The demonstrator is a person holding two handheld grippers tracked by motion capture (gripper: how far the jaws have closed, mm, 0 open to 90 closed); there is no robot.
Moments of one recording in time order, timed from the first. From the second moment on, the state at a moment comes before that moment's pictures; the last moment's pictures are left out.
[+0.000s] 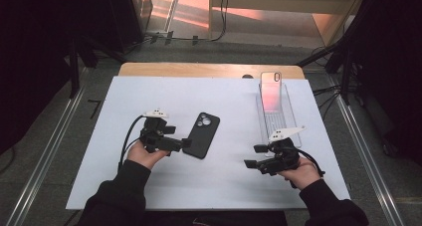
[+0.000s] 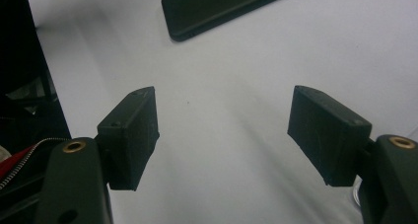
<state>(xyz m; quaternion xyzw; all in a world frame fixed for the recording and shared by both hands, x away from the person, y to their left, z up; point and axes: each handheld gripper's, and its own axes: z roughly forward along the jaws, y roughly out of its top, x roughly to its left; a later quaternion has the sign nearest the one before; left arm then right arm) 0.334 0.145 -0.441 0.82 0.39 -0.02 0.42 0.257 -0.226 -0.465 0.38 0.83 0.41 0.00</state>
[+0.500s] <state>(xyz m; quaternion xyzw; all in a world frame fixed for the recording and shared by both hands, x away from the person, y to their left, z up) 0.360 0.109 -0.452 0.83 0.40 0.00 0.38 0.258 -0.226 -0.466 0.38 0.83 0.40 0.00</state>
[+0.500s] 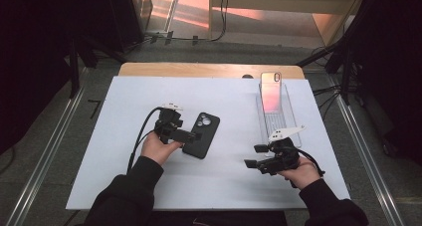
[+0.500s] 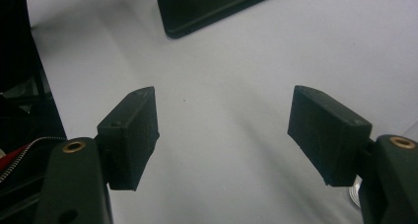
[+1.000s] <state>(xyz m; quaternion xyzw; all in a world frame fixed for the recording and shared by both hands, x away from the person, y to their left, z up) 0.376 0.074 -0.472 0.85 0.40 0.02 0.34 0.259 -0.225 -0.468 0.38 0.84 0.39 0.00</state>
